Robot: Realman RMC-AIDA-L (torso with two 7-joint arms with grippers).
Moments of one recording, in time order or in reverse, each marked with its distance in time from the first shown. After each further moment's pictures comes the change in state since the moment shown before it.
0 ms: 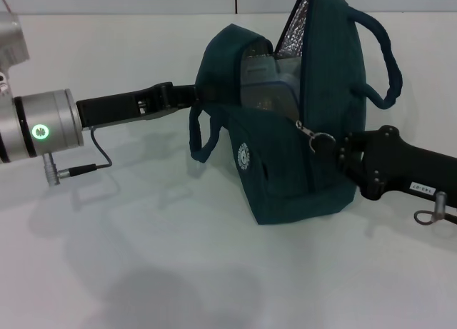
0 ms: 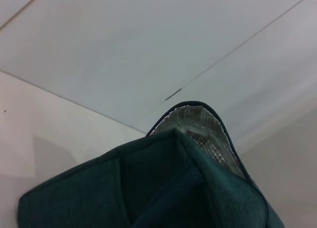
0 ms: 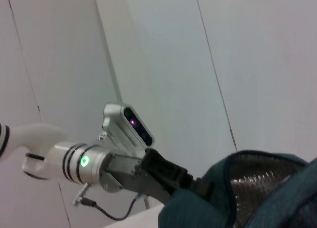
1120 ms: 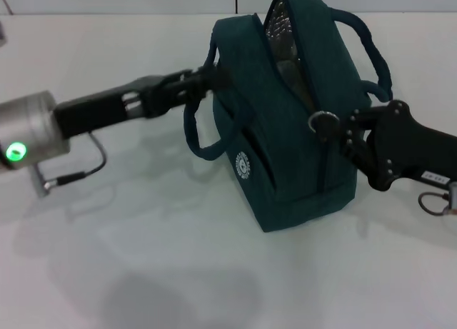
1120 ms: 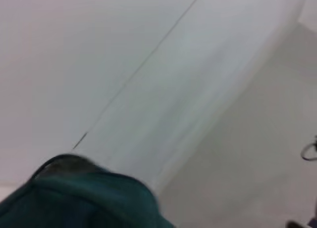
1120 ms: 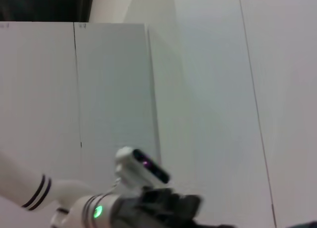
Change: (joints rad) left arm 0.059 -0.005 -0.002 -0.005 -0.152 0.221 0.321; right arm 0.006 -0.008 -0.031 -0.028 0.104 -0.152 -0.128
